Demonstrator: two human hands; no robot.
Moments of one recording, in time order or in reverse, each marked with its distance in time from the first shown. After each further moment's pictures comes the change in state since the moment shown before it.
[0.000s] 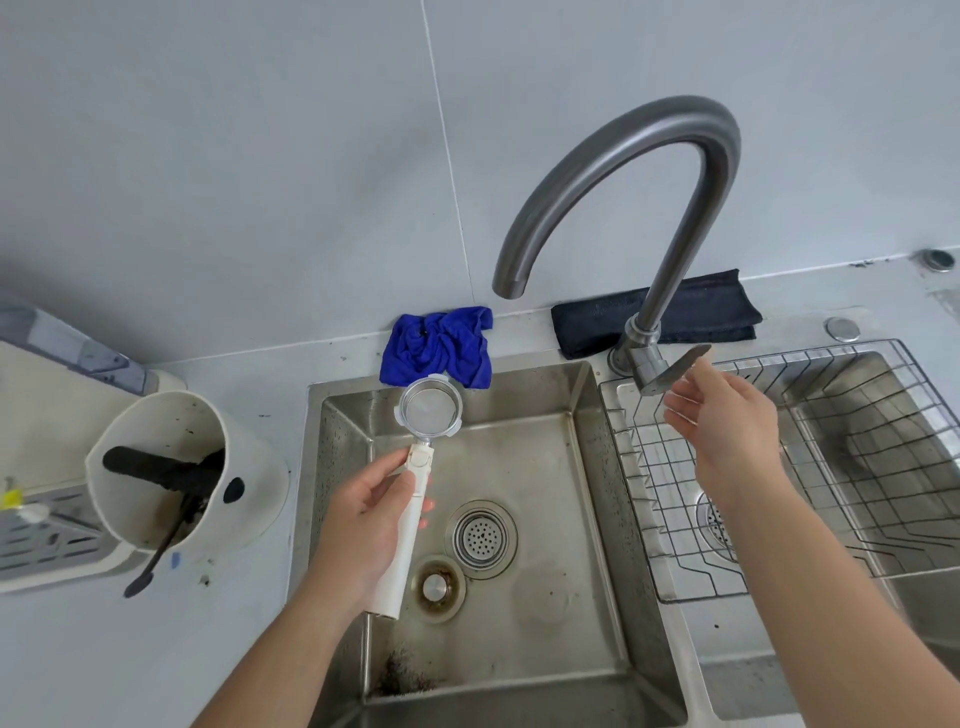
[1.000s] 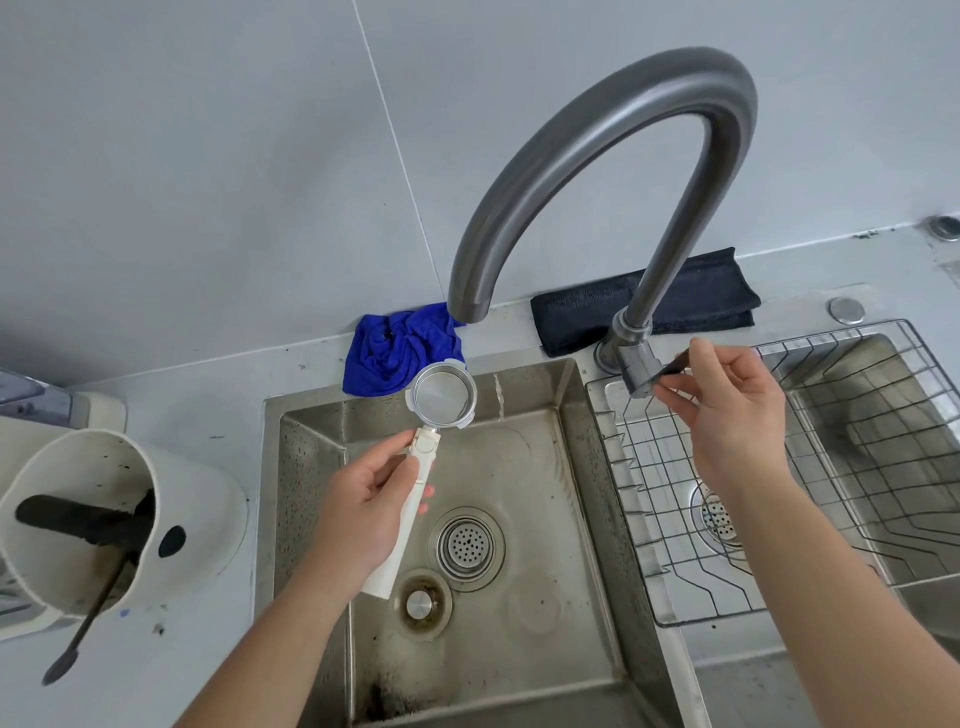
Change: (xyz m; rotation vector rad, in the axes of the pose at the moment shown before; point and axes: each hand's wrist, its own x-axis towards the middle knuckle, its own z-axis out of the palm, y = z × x) left_hand 0.050 0.001 0.026 0.120 -0.094 0.023; right_hand 0.031 0.005 -0.002 0.091 -0.159 -0.247
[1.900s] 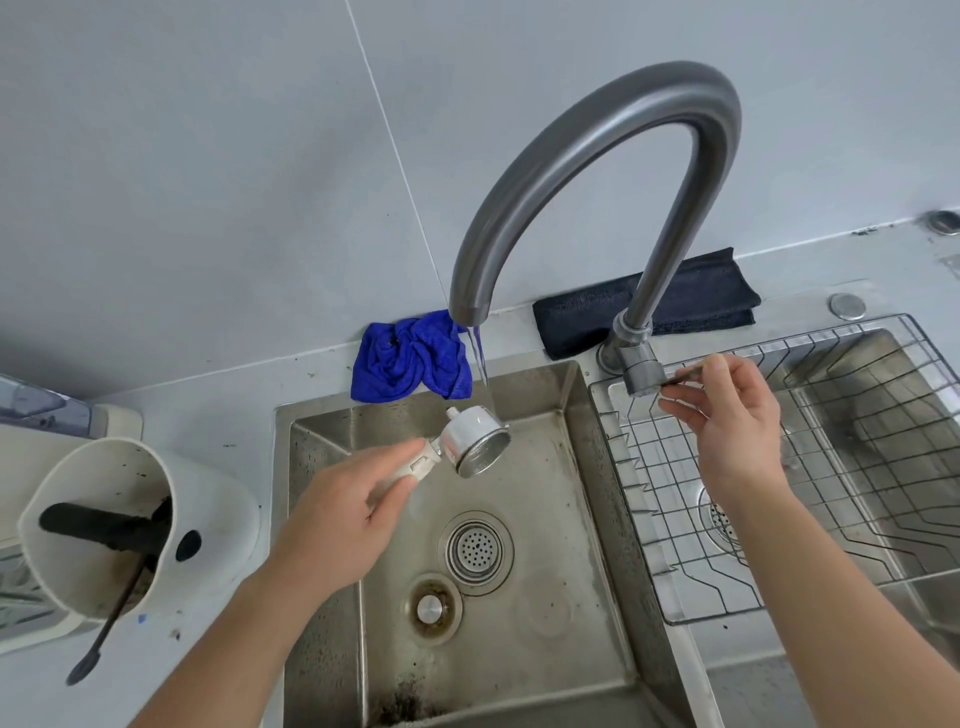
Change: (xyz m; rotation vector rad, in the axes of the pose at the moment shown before) left_hand -0.007 0.021 -0.035 0.784 -0.113 0.522; right_hand -0.003 0.017 -0.012 -0.045 -0.002 -0.057
